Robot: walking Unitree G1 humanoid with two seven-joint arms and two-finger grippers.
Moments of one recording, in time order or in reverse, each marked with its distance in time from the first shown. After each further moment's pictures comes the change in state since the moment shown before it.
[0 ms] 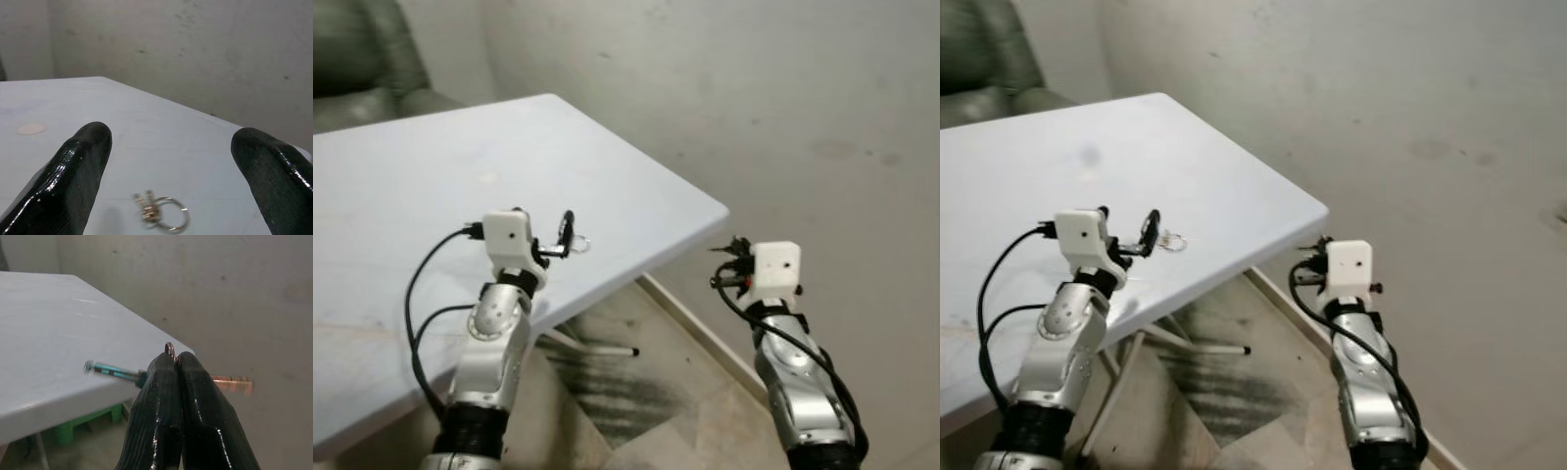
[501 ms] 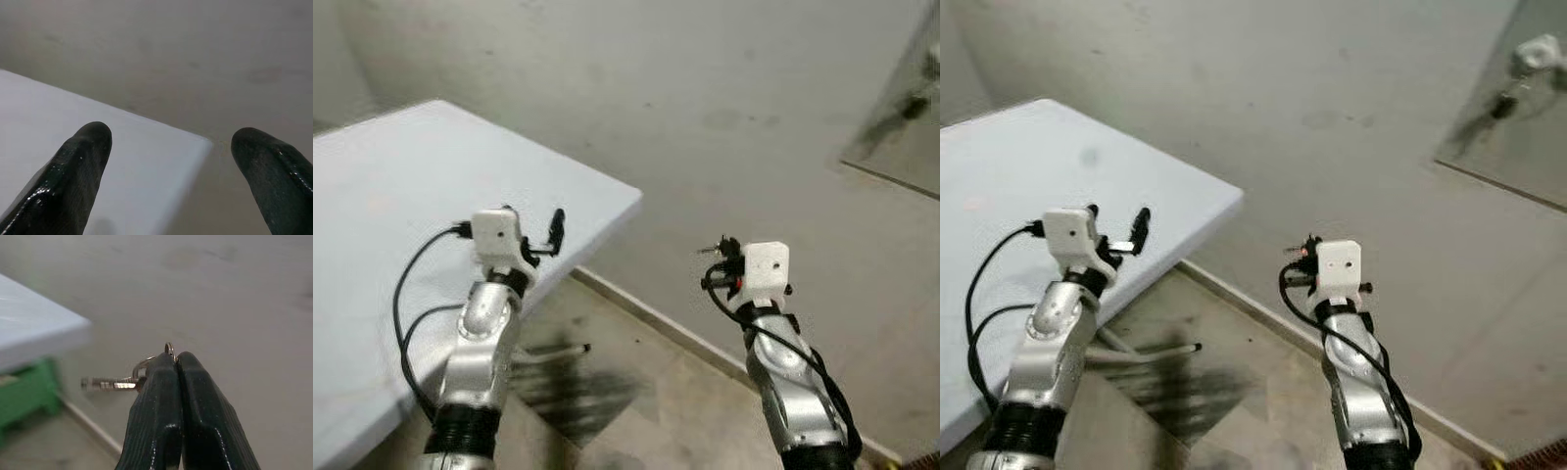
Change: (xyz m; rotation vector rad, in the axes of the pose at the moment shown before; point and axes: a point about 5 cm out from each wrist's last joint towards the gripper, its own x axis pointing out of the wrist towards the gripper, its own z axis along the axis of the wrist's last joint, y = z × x) left arm 0.000 -0.015 -0.004 -0.044 0.003 -0.045; right arm -0.004 -0.014 -0.004 -0.021 0.018 -0.035
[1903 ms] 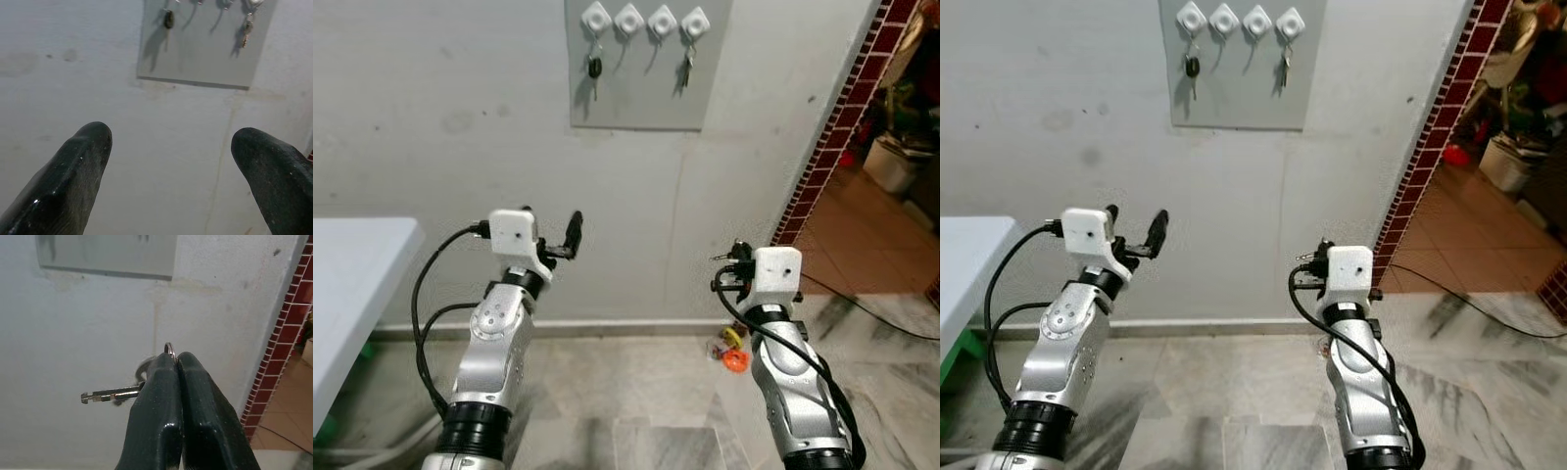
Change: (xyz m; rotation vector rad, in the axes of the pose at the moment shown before) left arm -0.001 0.000 -0.003 -0.001 0.025 -0.023; right arm -0.004 0.003 -0.003 0.050 0.014 -0.062
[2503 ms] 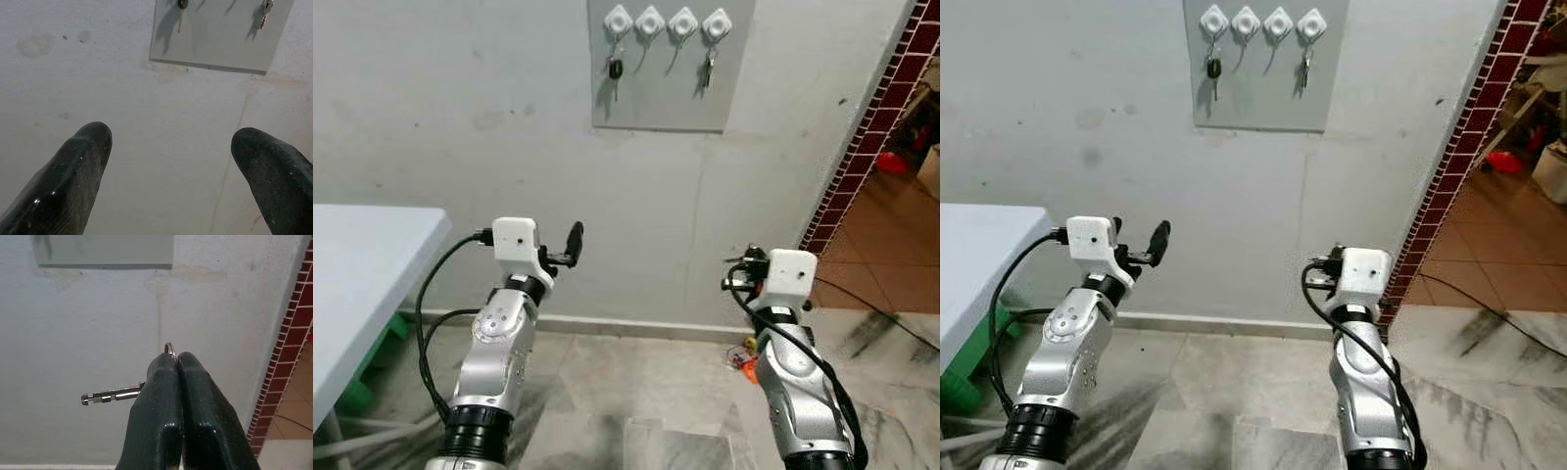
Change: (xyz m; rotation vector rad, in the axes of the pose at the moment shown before) left arm 0.000 0.000 -0.005 -0.019 0.057 0.003; right arm -0.002 -0.004 0.000 0.052 0.023 -0.052
